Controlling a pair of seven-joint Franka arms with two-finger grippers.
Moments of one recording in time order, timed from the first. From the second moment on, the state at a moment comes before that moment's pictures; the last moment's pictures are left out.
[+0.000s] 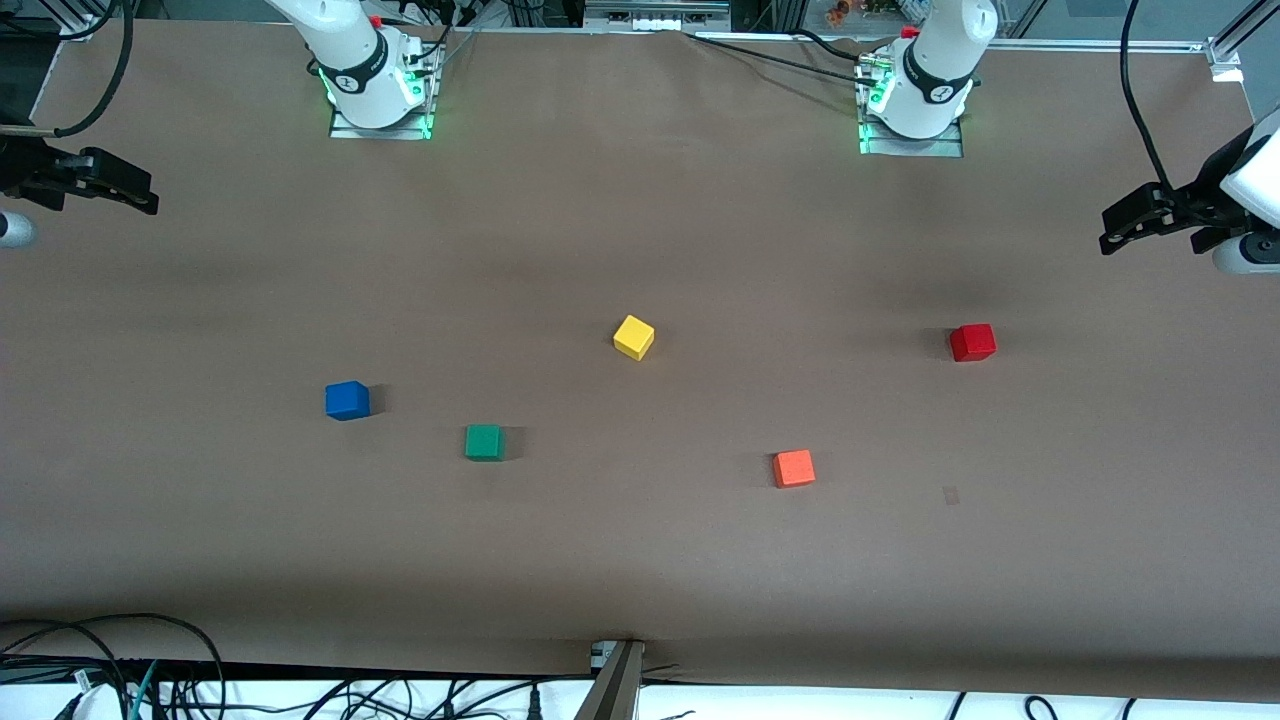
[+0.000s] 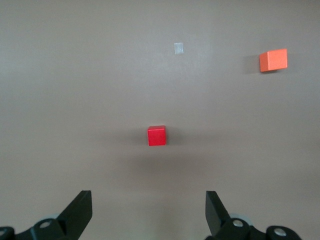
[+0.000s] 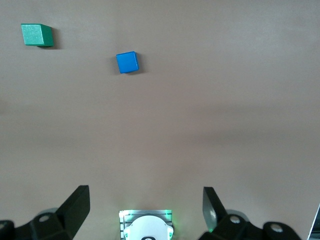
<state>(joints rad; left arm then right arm) 0.01 0.00 0.00 -1.60 0.04 1.53 -0.02 0.03 0.06 -0.03 -1.45 -0.05 1.35 0.00</state>
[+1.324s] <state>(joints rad) 0.05 0.32 0.01 -1.61 0.04 1.77 -0.01 0.03 0.06 -0.03 -1.45 -0.05 1.35 0.00</state>
